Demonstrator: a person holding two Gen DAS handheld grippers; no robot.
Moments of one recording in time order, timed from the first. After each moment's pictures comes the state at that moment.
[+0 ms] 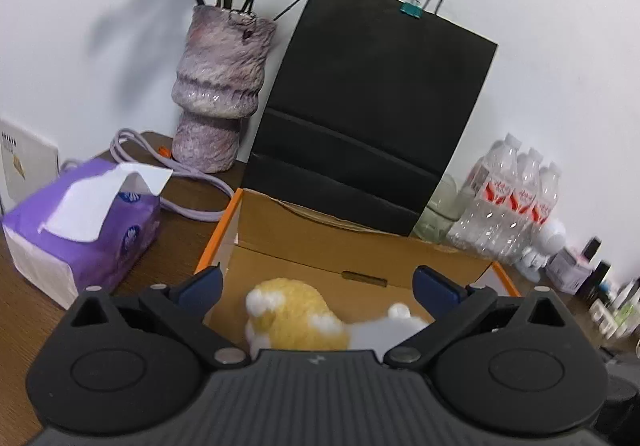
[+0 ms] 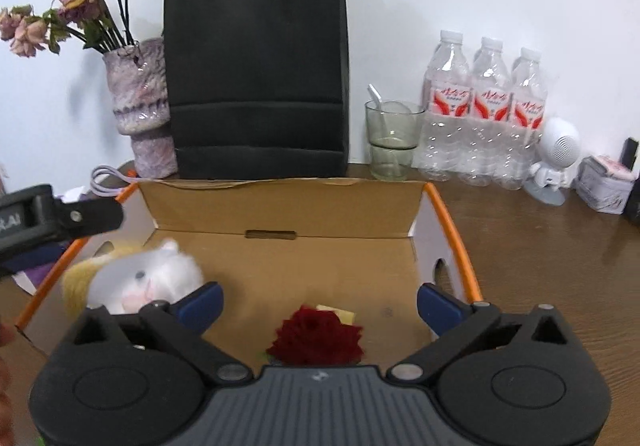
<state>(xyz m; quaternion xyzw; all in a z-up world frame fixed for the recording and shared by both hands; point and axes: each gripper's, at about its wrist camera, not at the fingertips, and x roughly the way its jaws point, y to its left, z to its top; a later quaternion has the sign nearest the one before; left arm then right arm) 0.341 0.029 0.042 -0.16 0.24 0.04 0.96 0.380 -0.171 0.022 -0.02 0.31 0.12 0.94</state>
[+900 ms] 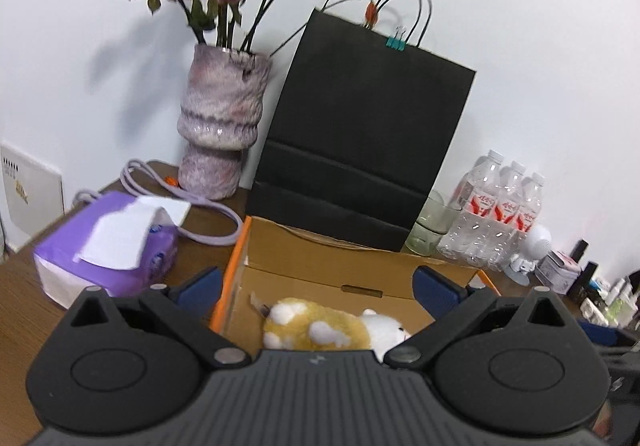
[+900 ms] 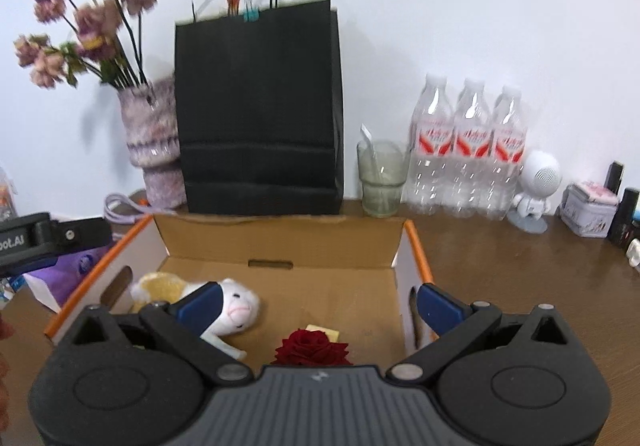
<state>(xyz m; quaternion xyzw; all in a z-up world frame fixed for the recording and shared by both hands) 0.299 0.045 0.063 -0.14 0.21 0.02 0.97 0.340 -0.205 0.057 -0.01 0.26 0.14 0.96</state>
